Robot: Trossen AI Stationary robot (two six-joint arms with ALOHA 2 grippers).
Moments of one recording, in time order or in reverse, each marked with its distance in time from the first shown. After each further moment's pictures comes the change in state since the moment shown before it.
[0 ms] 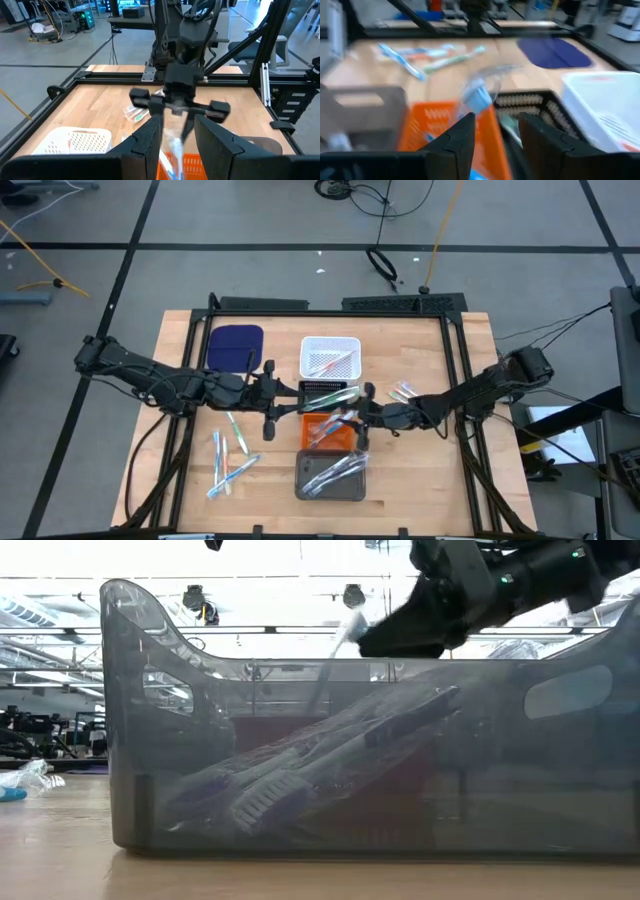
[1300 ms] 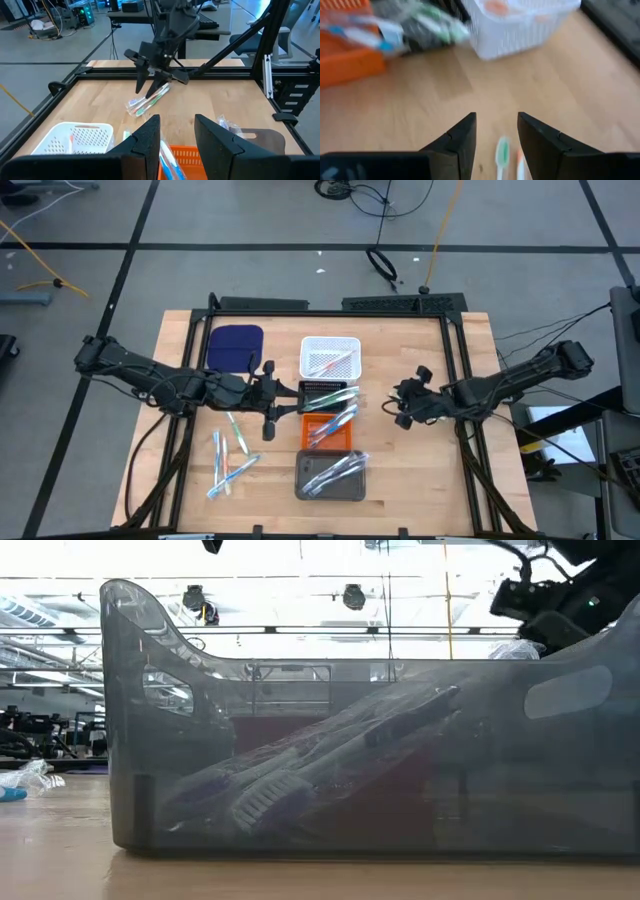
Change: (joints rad) left arm 0.000 0.000 0.000 -0.034 0.000 0.009; right arm 0.002 -0.539 -0.112 -1.034 0.186 0.366
